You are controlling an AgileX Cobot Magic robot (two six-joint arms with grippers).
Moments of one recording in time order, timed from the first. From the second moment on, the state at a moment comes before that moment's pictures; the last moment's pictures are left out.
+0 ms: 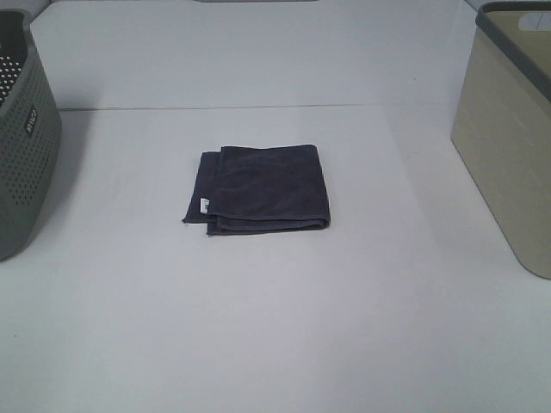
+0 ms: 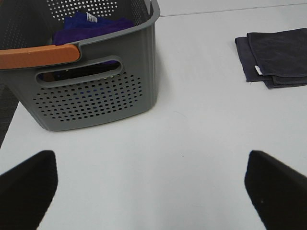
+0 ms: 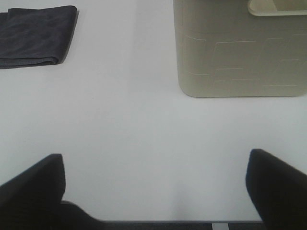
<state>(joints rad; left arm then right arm) 0.01 -0.01 -0.51 -0.03 1.05 0.06 0.01 0.00 -0.45 0.00 1.10 -0.02</state>
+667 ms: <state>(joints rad) 0.01 -0.01 -0.51 -0.03 1.05 0.06 0.01 0.00 -0.45 0.00 1.10 -0.03</state>
